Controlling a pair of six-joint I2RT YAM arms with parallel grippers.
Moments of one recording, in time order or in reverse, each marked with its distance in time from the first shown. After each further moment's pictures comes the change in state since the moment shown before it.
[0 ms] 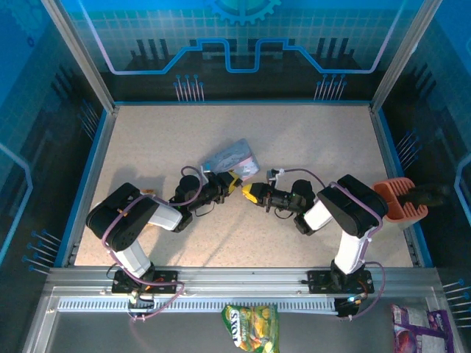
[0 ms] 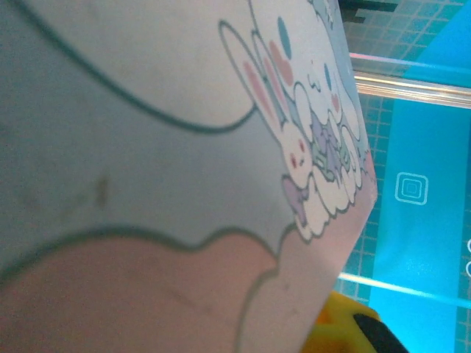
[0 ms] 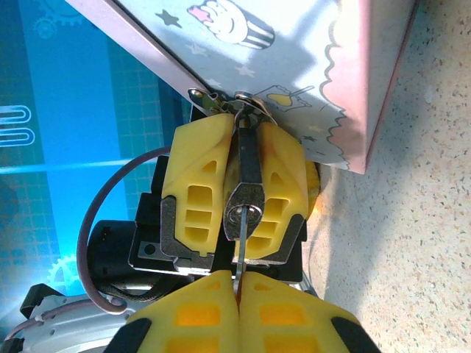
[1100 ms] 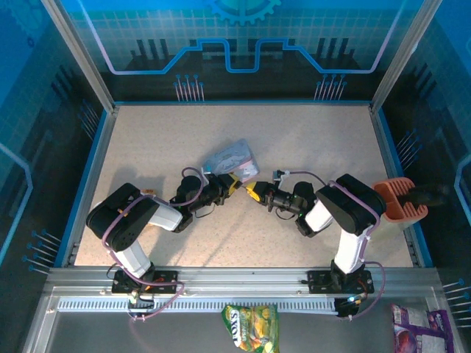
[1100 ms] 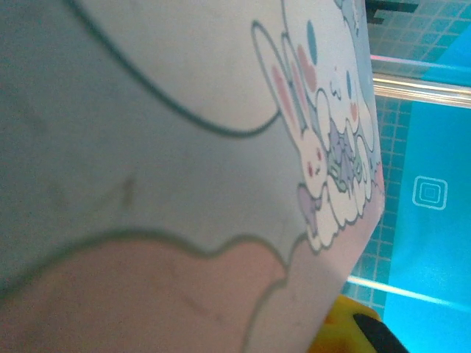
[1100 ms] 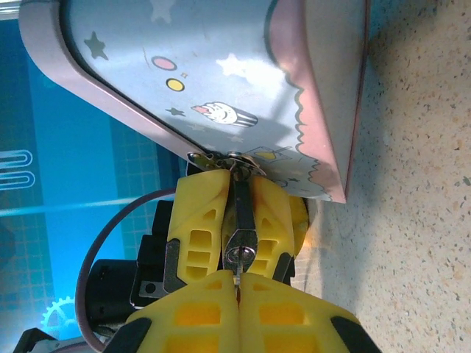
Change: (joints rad) left arm -0.008 0.000 0.000 -0.042 -0.016 0.016; right arm -0.006 0.024 -0.025 0.025 0.109 0.015
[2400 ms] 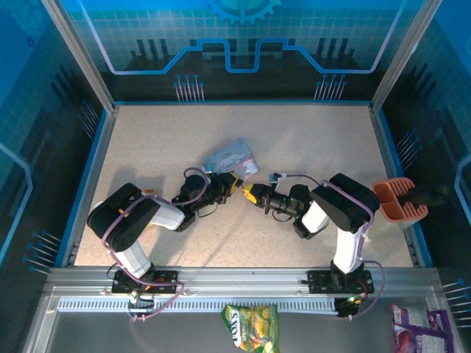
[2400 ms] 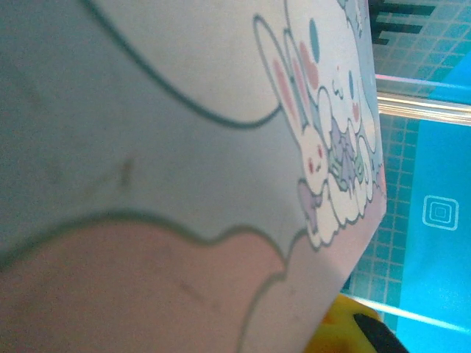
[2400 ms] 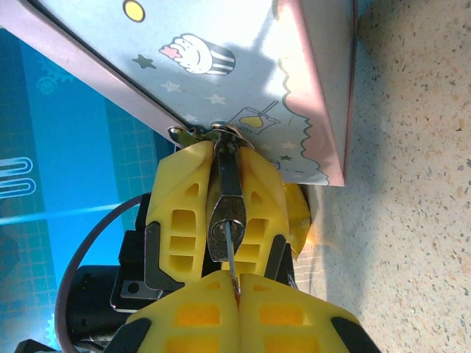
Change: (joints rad) left arm -0.030 0.000 0.029 -0.052 -0.077 0.004; right arm 0.036 0.045 0.003 0.042 0.037 0.040
